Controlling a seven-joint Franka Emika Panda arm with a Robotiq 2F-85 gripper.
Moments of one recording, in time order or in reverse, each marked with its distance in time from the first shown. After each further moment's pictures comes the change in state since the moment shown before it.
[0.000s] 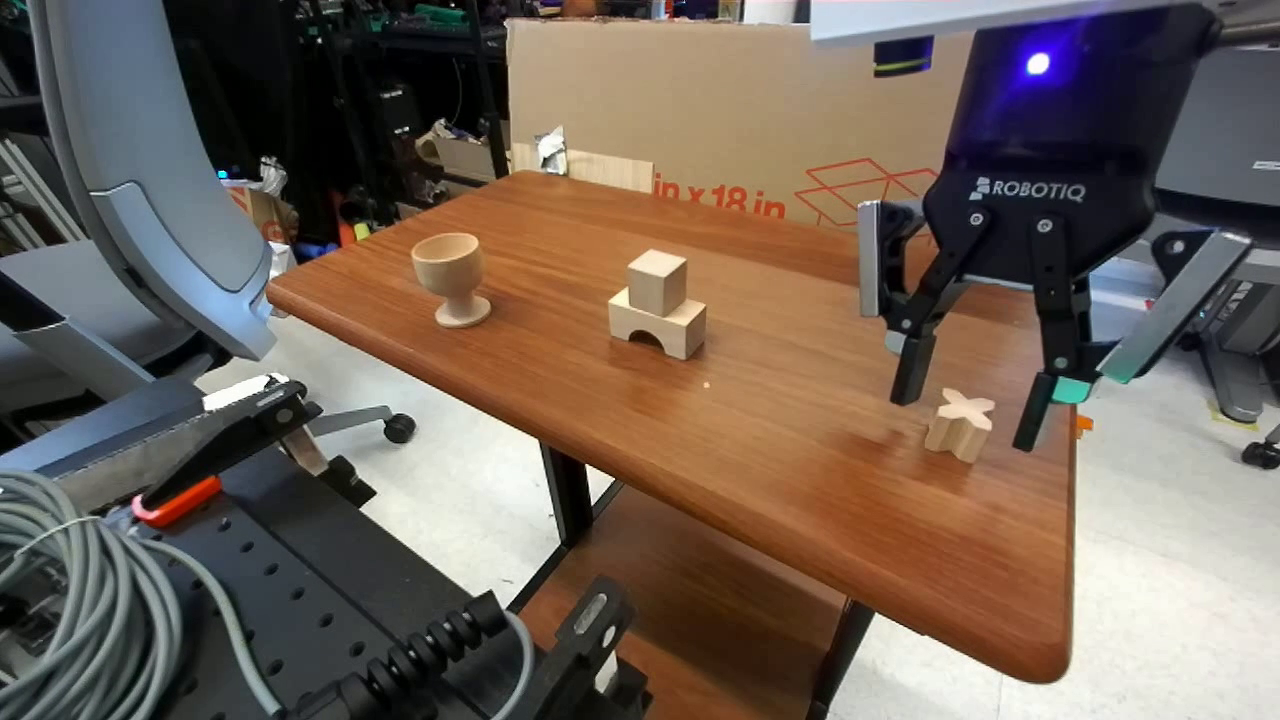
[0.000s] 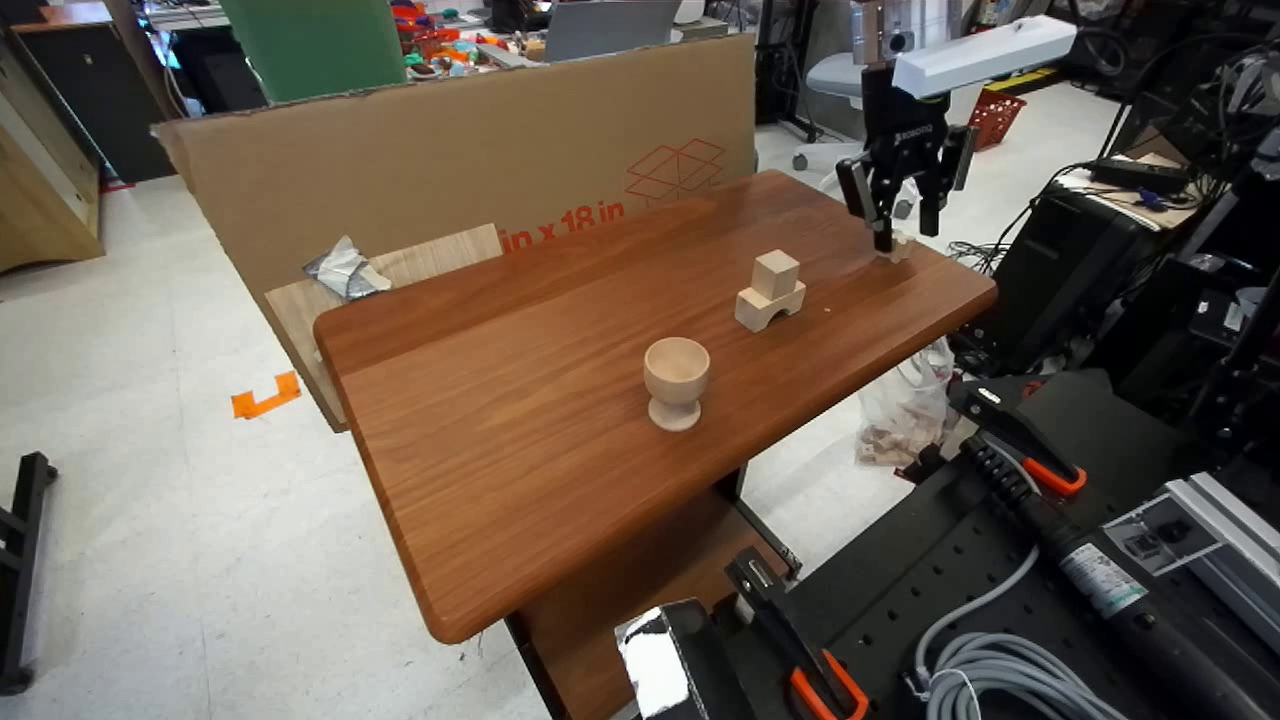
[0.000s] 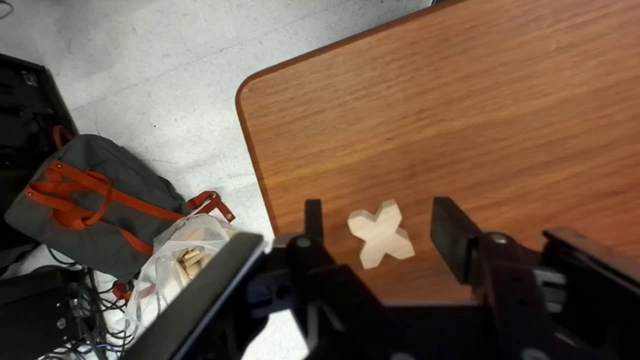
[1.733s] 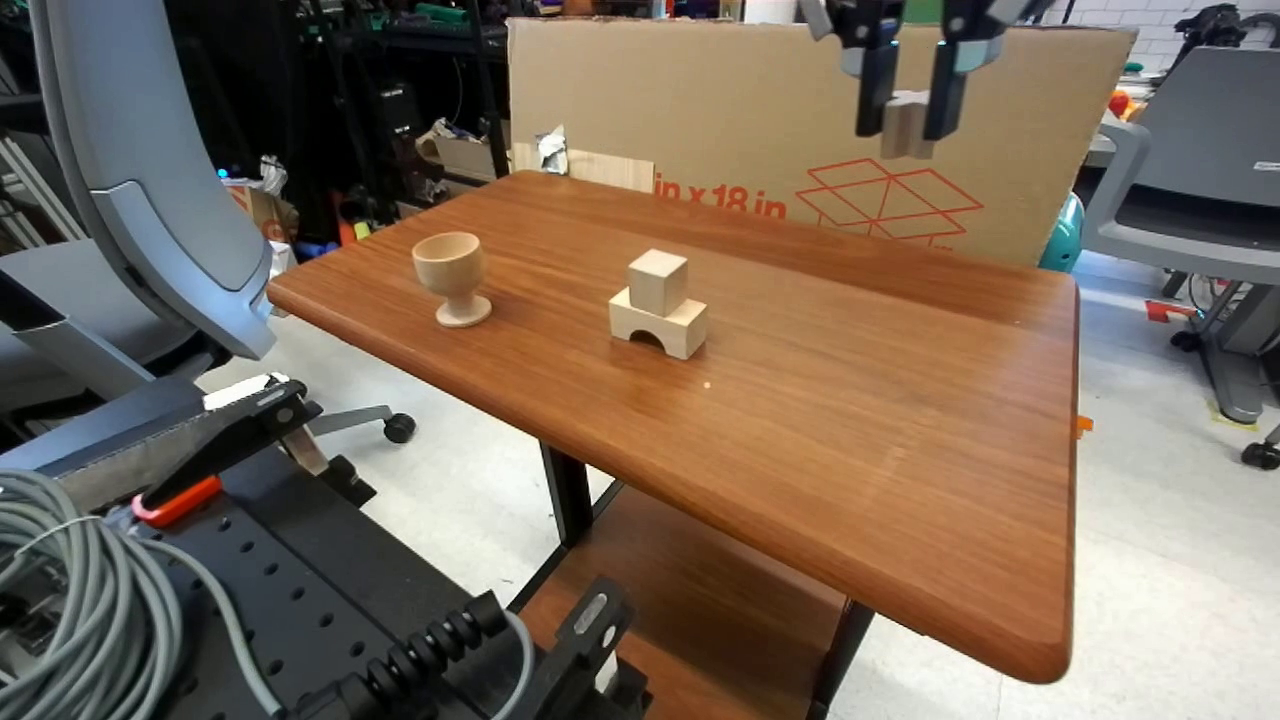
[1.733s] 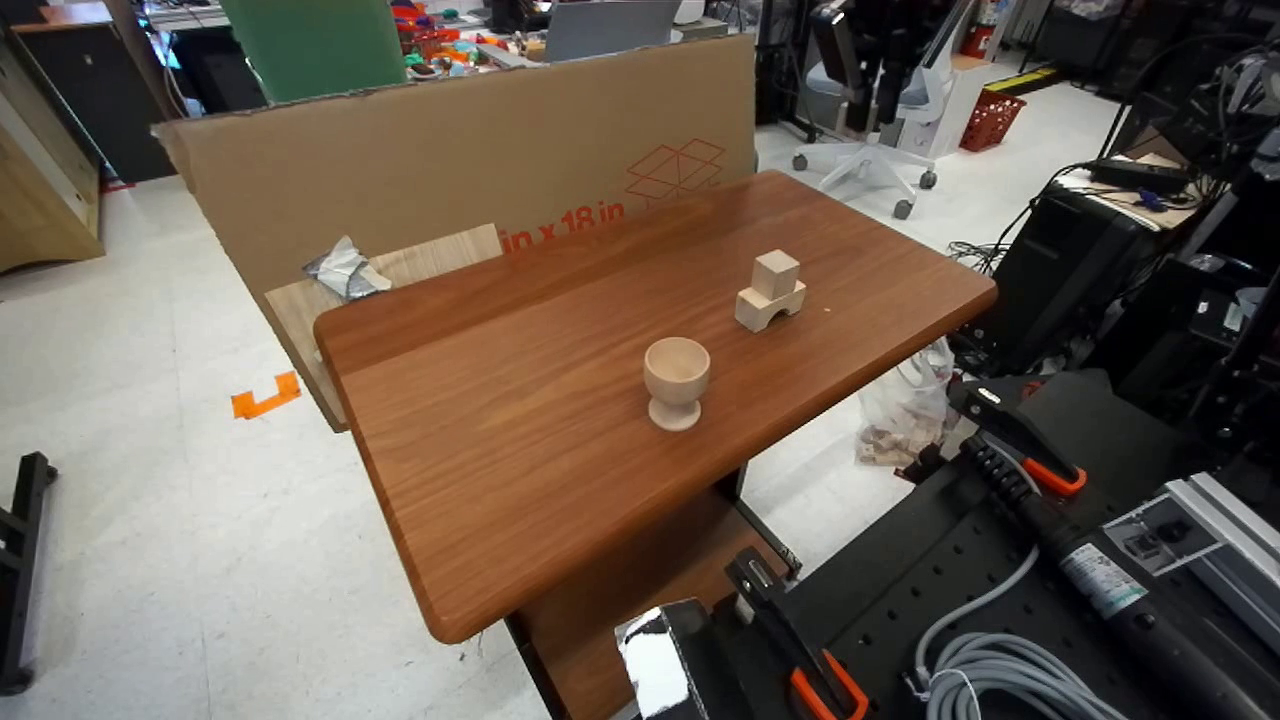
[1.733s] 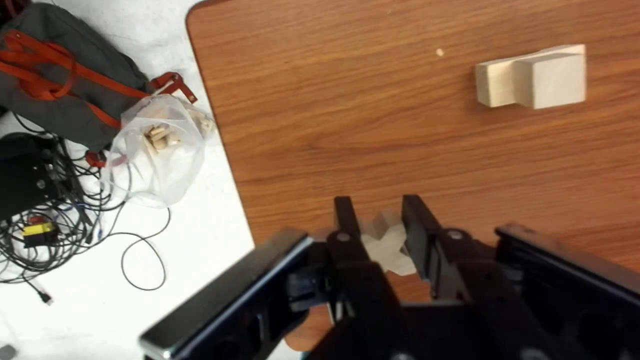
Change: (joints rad) arm 0.067 -0.368 0.035 -0.250 0.000 0.178 -0.014
